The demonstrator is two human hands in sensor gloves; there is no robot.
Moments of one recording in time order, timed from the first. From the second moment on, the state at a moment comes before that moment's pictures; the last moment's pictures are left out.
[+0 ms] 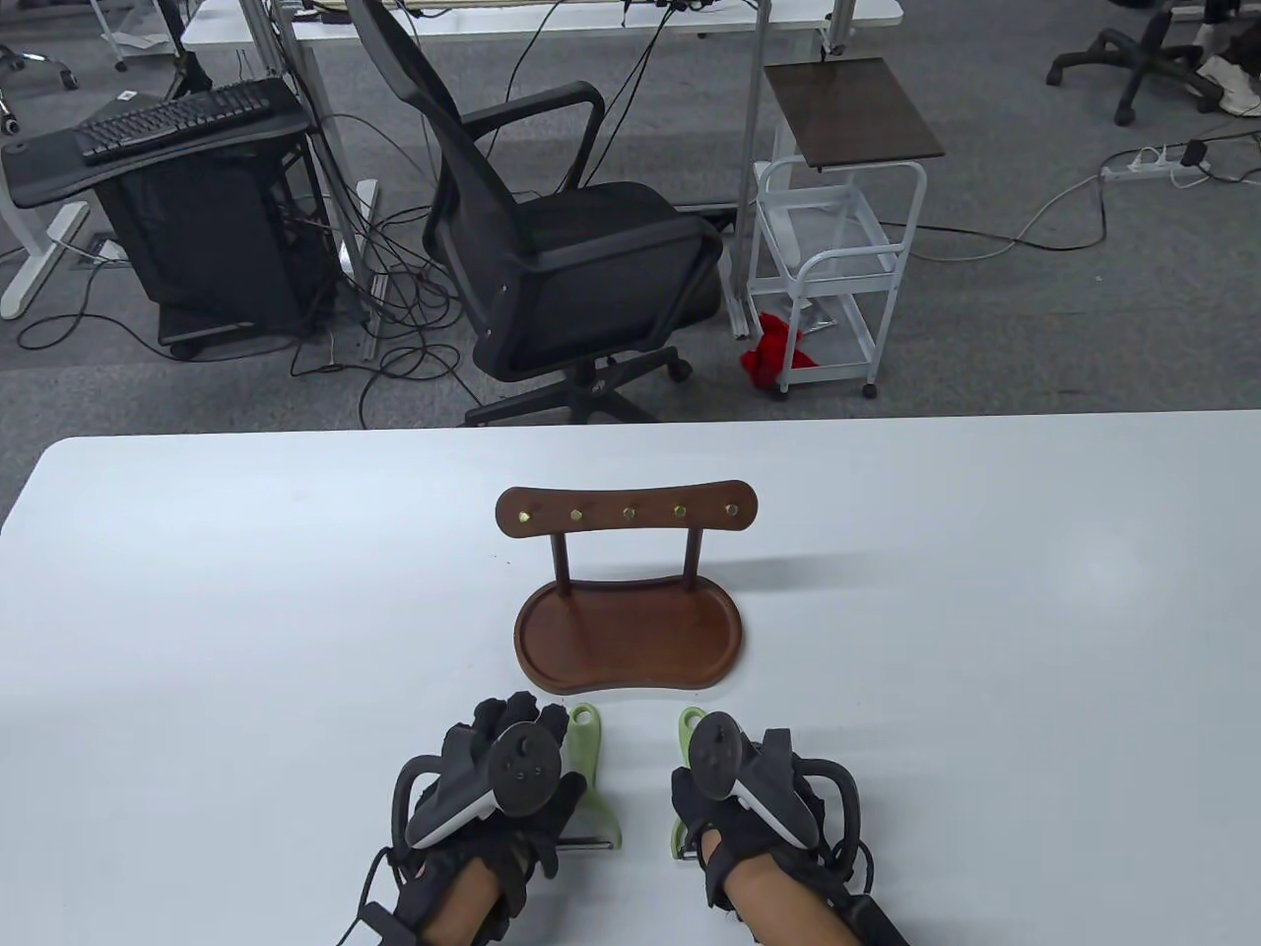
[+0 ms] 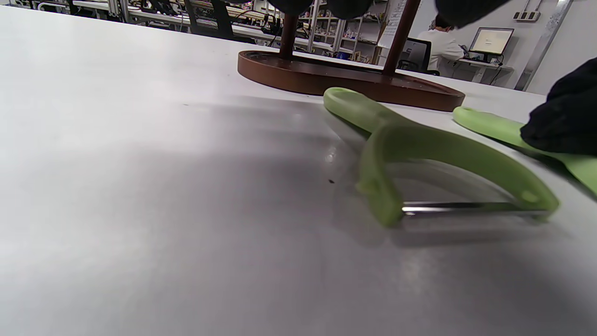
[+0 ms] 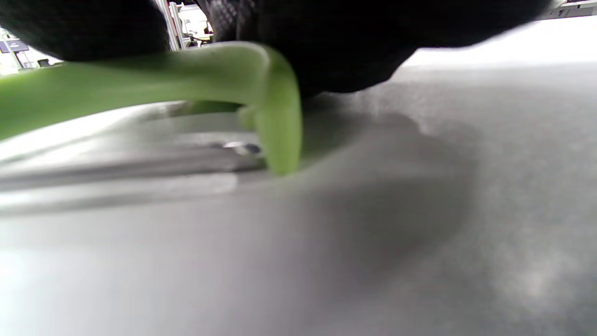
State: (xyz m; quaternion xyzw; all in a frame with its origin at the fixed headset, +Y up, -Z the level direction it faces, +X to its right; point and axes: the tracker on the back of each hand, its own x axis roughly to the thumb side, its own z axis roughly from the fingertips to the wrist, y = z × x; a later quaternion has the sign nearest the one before) left_hand -0.159 -0.733 -0.290 -0.13 -0.14 0.07 0.98; right_hand 0.078 -0.767 -0.295 -0.03 0.08 0.99 0.07
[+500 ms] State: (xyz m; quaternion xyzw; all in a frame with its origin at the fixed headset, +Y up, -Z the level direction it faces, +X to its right) left_hand -0.163 -0.734 -0.293 -0.13 -0.14 0.07 0.98; right_hand 0.094 -0.748 -0.296 -0.03 0.06 0.99 0.14
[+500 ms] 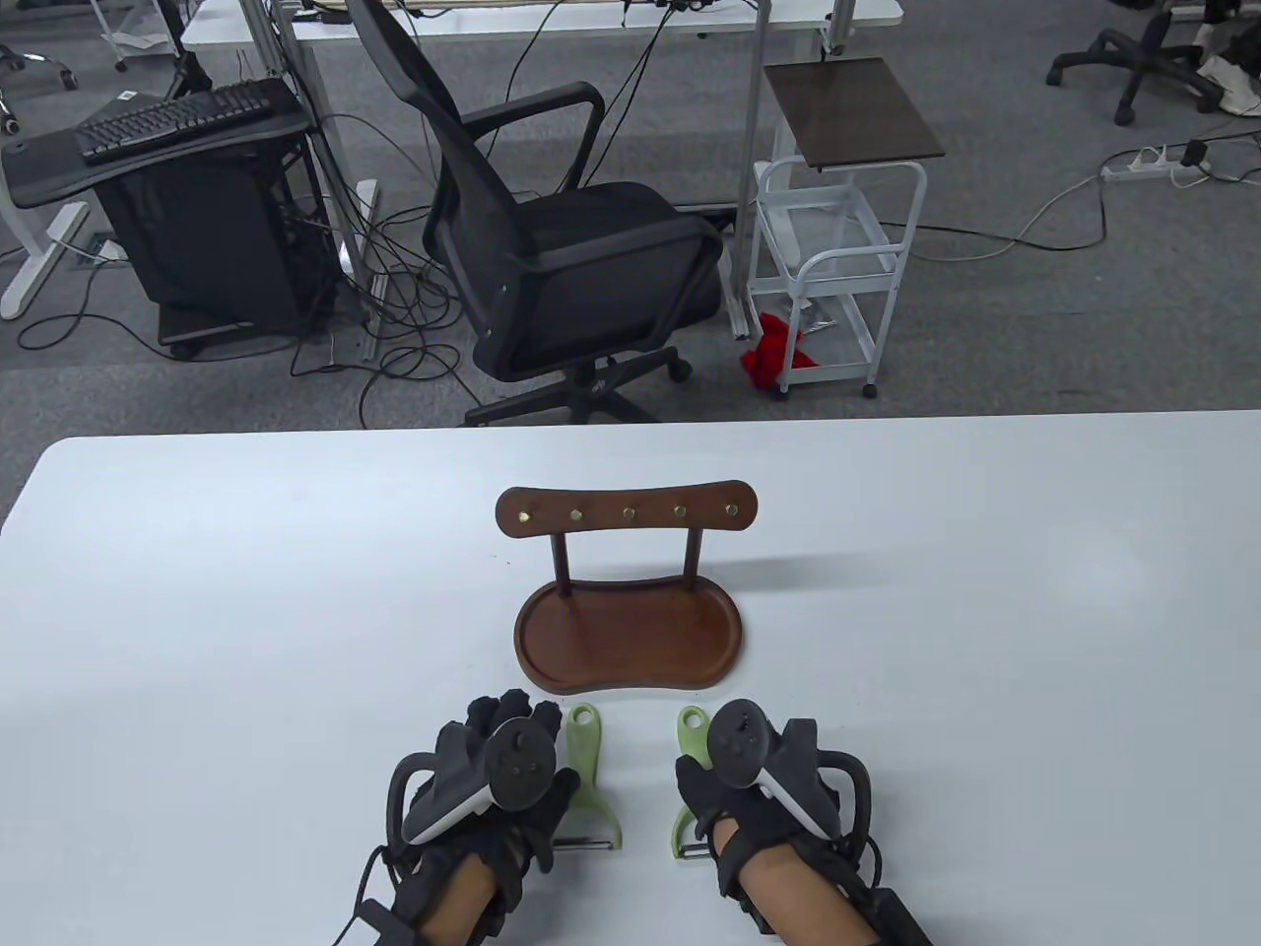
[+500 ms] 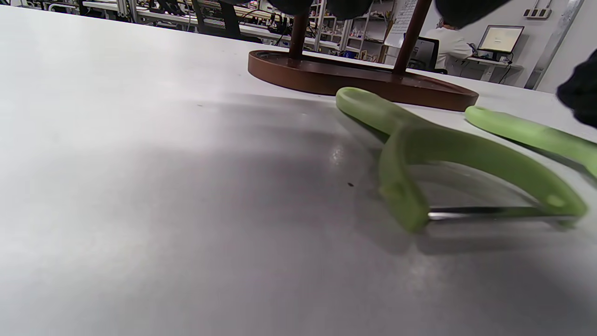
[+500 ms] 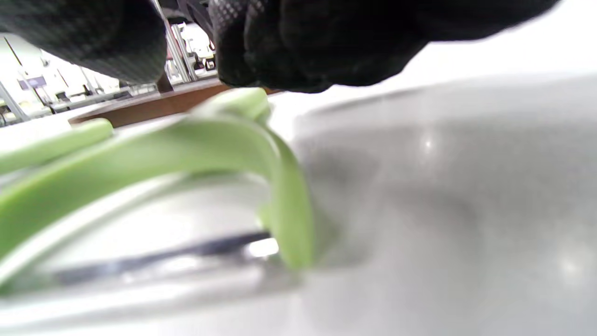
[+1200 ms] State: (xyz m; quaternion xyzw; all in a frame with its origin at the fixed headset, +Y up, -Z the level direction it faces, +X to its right) left_hand -0.177 -0.734 -0.306 -0.11 -0.12 0.08 0.98; right_hand 0.152 -0.724 -0.276 0.12 -0.04 0.98 0.17
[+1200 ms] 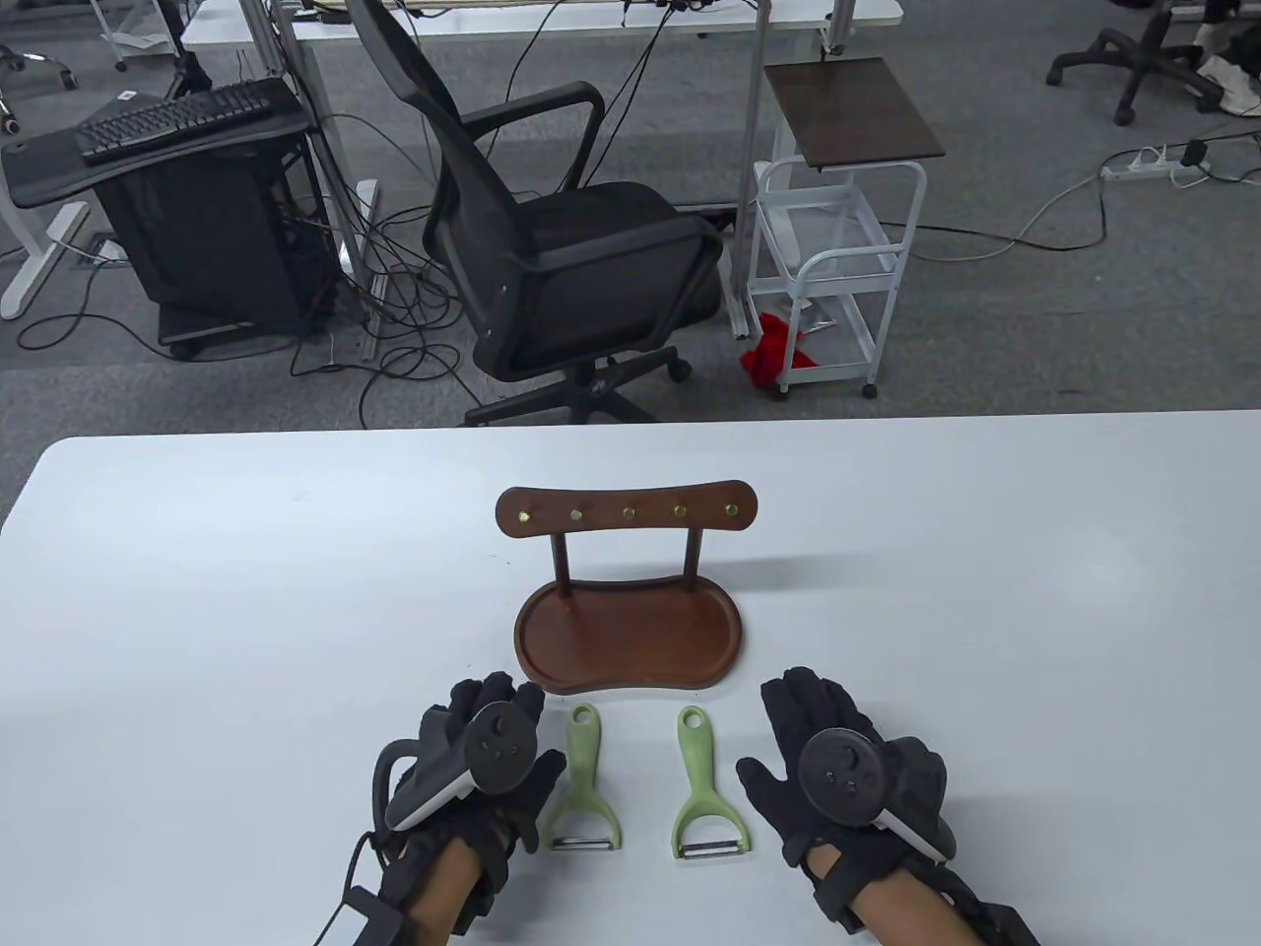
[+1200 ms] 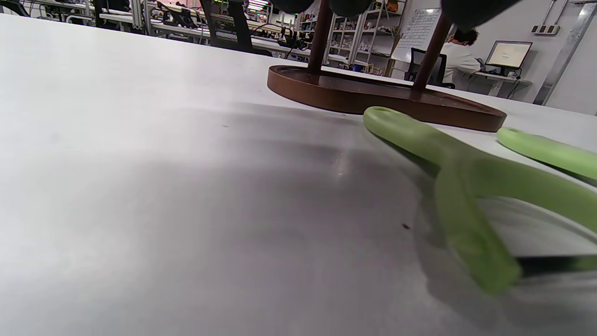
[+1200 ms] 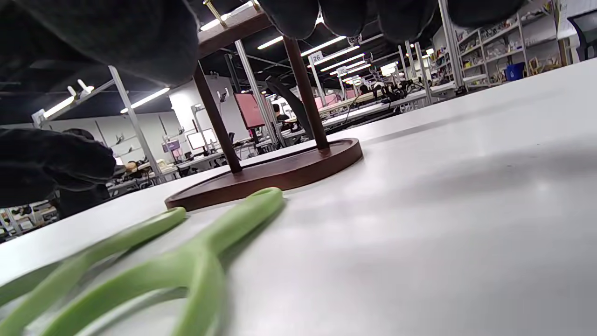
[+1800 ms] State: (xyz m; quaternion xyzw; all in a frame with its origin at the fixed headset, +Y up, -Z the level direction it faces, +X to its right) left_hand -0.176 -0.732 -0.303 -0.10 -0.13 0.06 0.98; right_hand 0.139 -0.731 -0.272 0.15 -0.01 0.98 0.16
